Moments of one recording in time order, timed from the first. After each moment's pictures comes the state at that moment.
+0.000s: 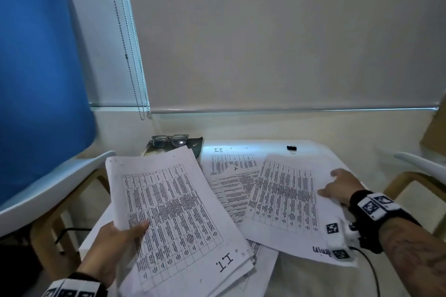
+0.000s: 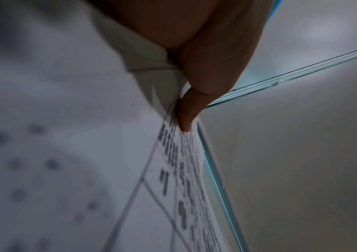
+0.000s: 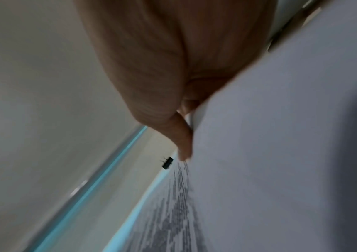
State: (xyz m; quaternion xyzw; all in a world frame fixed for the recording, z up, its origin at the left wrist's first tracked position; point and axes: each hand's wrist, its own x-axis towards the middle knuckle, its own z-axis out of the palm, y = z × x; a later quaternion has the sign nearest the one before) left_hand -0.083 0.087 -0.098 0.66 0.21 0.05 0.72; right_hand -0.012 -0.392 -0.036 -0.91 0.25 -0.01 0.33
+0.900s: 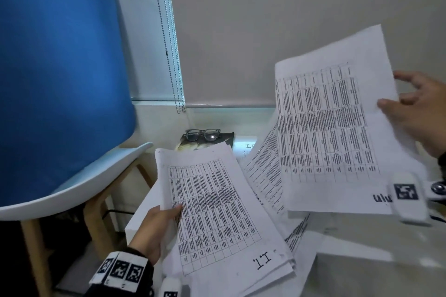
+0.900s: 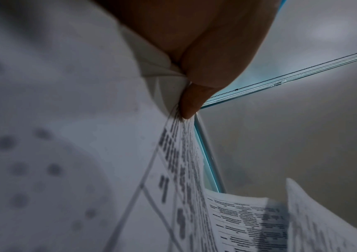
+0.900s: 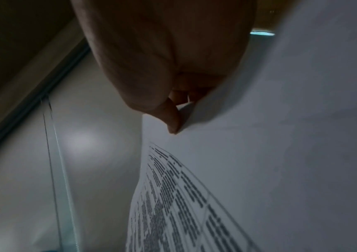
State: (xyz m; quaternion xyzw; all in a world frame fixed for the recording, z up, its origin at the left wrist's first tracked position) left_hand -0.093 0.077 -0.079 0.63 0.21 0.02 0.75; right_hand -0.030 -0.370 0.103 -0.79 -0.04 -0.32 0.52
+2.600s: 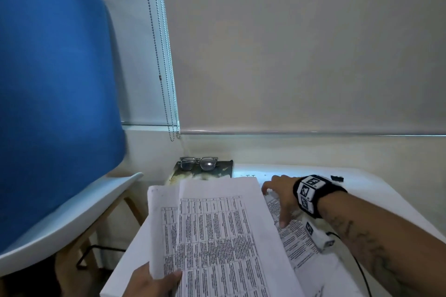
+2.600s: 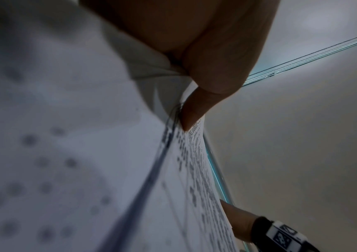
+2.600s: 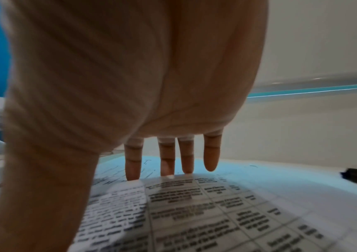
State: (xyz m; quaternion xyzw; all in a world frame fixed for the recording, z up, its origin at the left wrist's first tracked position) left_hand -0.066 0.067 -0.080 0.75 0.23 0.04 0.62; right_hand 0.120 -0.219 -0.002 -0.96 -0.19 0.20 -0.06
